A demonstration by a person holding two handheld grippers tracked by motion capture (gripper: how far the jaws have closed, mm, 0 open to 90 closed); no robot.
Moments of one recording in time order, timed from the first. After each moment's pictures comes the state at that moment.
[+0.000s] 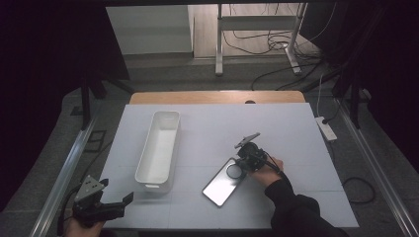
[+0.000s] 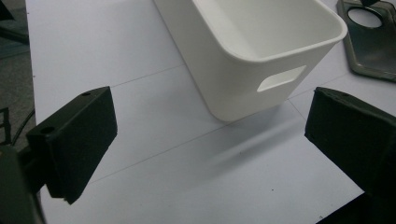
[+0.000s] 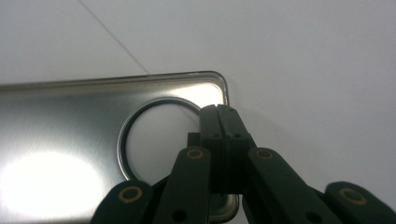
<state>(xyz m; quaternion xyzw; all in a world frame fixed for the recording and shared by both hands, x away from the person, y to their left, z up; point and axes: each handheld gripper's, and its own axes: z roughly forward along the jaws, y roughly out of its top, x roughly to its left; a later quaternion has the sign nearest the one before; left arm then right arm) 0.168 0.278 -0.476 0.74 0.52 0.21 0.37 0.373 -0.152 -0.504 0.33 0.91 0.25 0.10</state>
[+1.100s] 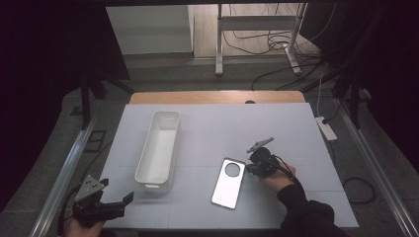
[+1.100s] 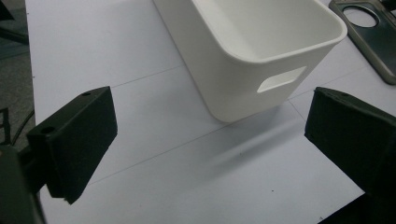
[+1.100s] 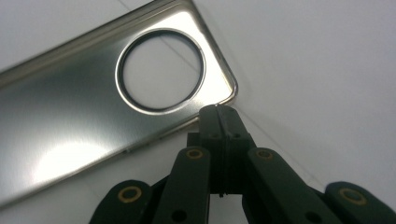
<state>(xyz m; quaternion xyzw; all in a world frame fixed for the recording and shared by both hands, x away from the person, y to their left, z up) 0.169 0.278 -0.476 0.74 0.52 0.21 0.37 0.358 -0.183 -0.503 0.35 0.90 0.25 0.08</state>
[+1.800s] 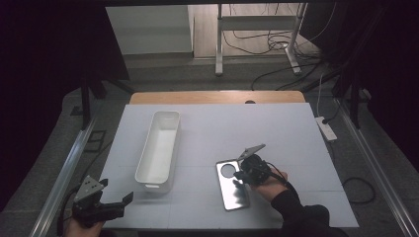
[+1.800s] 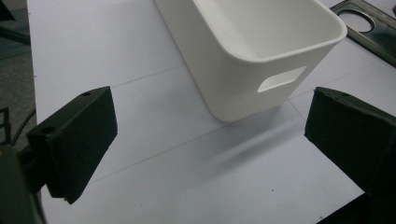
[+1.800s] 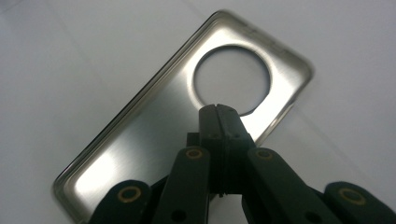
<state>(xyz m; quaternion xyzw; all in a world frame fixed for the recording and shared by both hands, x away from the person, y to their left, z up) 0.168 0.278 -0.476 0.74 0.52 0.21 0.38 0.324 -0.159 -0.494 0.29 0.91 0.28 0.05</state>
